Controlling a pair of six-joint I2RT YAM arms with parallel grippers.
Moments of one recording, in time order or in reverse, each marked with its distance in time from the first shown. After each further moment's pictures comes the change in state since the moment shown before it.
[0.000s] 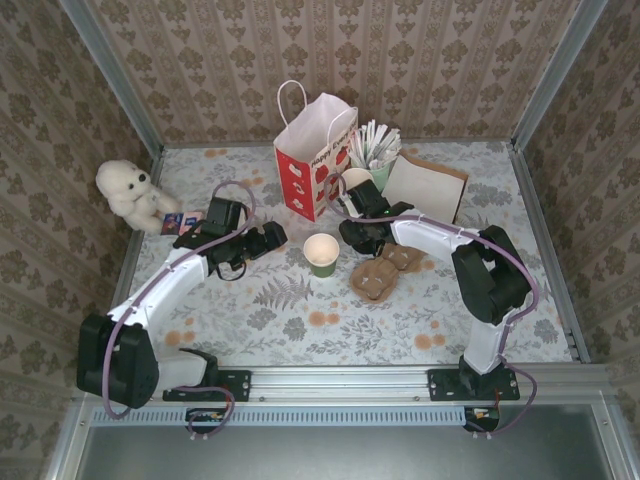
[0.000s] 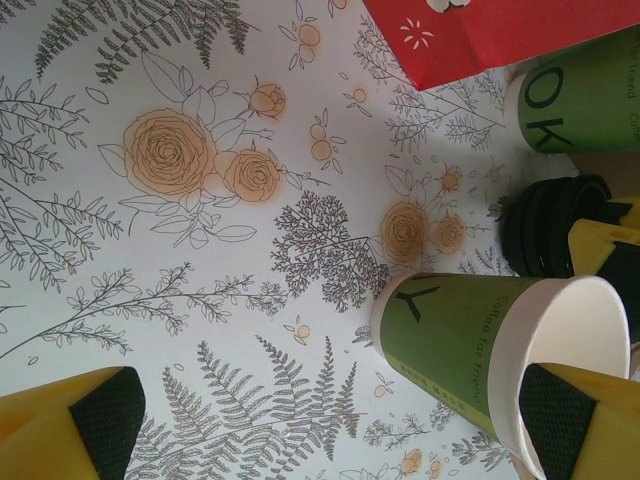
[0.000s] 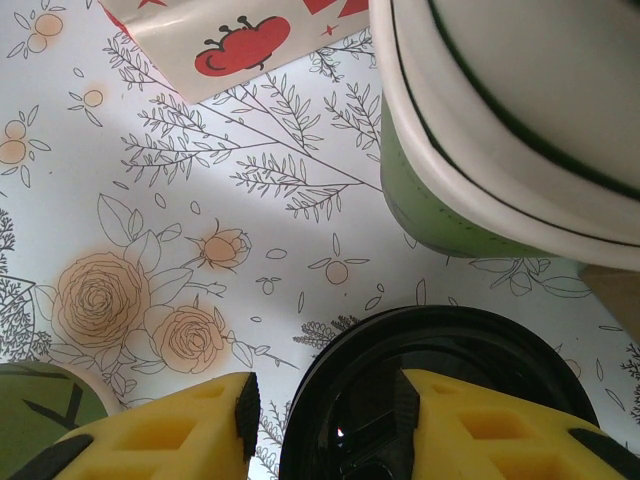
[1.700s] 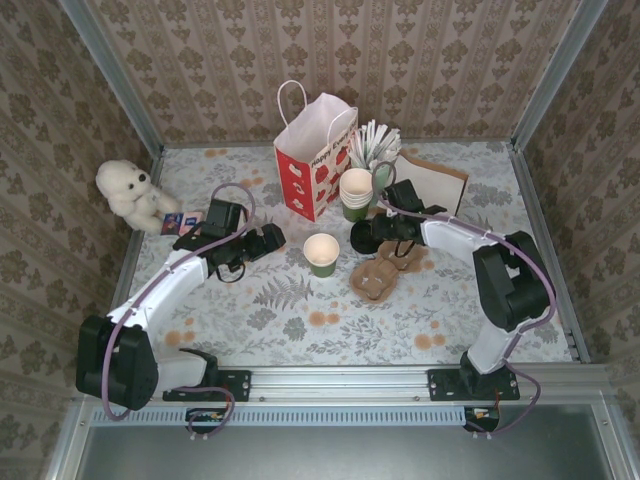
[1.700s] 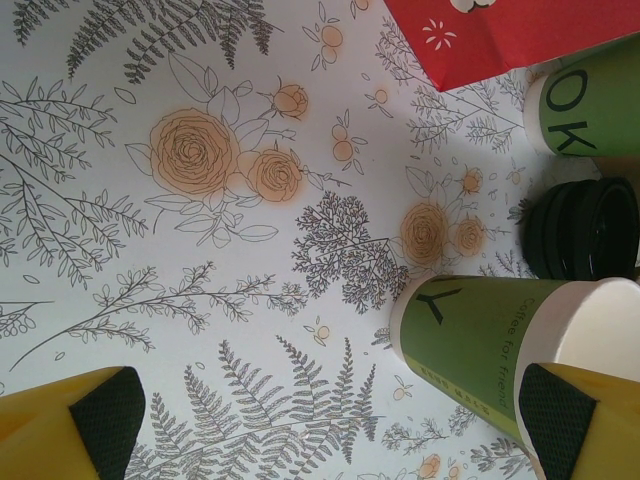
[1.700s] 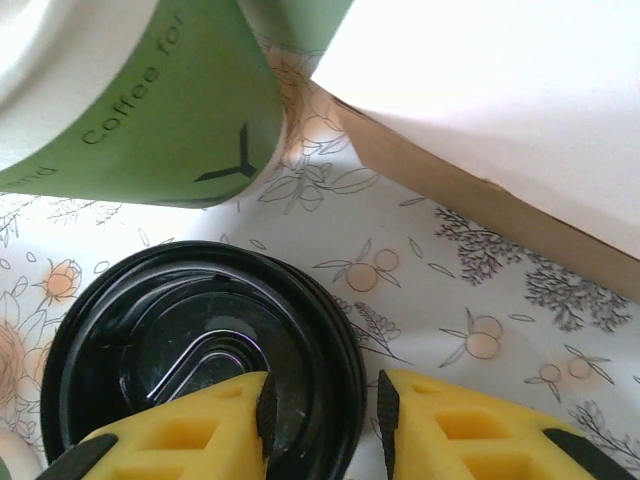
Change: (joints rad) left arm 0.000 -0.009 -0.015 -0.005 -0.030 0.008; right arm -0.187 -0.095 -0.165 0.063 -0.066 0.282
